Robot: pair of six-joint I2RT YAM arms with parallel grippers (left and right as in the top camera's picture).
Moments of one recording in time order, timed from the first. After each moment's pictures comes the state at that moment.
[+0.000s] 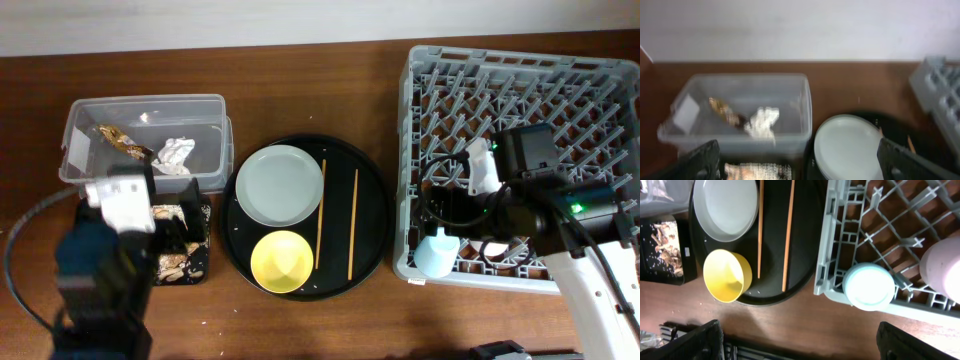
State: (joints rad) left arm -0.01 0.66 0.91 -0.61 0.02 -0.03; right arm 0.15 1.20 1.33 -1.34 -0.31 0.29
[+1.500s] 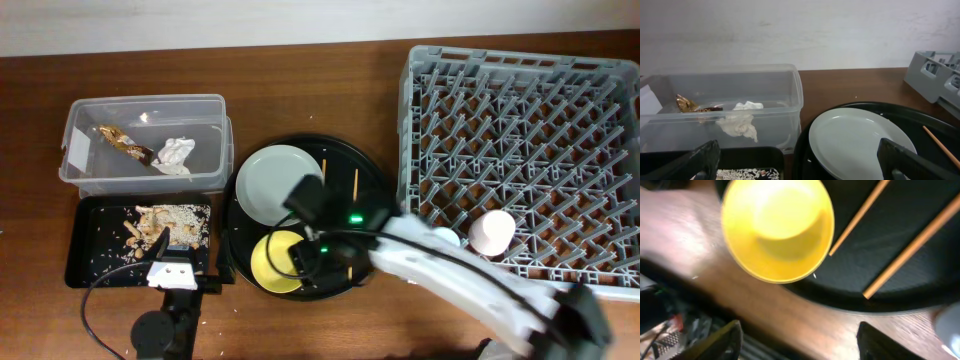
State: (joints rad) left arm 0.00 0.01 0.02 -0.07 0.09 -0.01; right arm 0.88 1.65 1.33 -1.04 -0.17 0.49
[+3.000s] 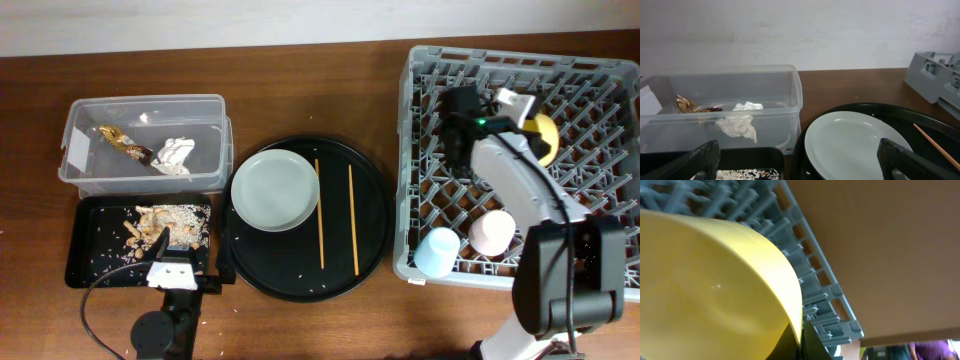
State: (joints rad) left arm 0.00 0.01 0.02 -0.07 0.09 -0.01; right arm 0.12 1.81 1.30 -0.85 1.20 0.44
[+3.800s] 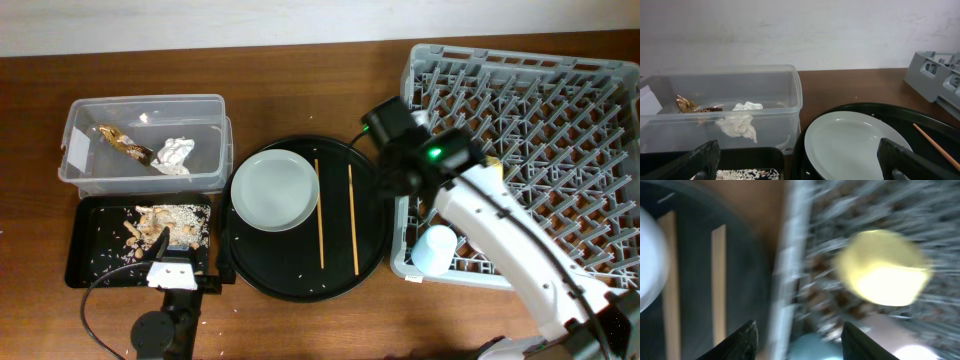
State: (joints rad) left arm 0.00 0.01 0.02 -0.07 0.09 -0.01; right arm 0.53 1.59 1.45 -1.13 0.24 0.42
